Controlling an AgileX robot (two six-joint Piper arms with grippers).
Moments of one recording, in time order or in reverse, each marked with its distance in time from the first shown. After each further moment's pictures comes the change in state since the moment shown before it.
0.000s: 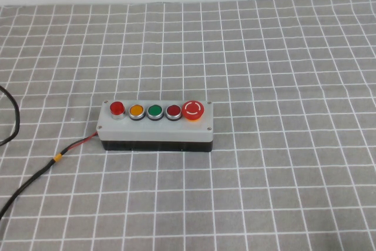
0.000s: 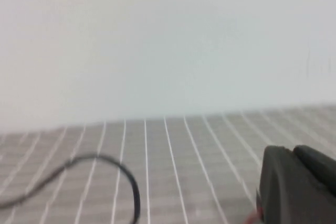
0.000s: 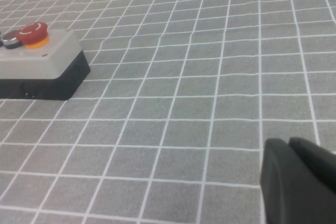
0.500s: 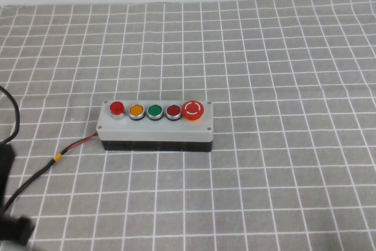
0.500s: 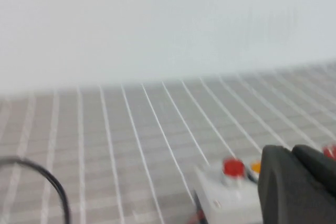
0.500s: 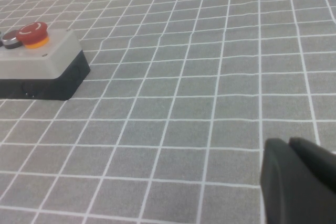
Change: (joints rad) right arm 0.000 0.000 0.000 0.000 0.000 0.000; left arm -0.161 0.418 -0.230 -0.180 0.020 0.114
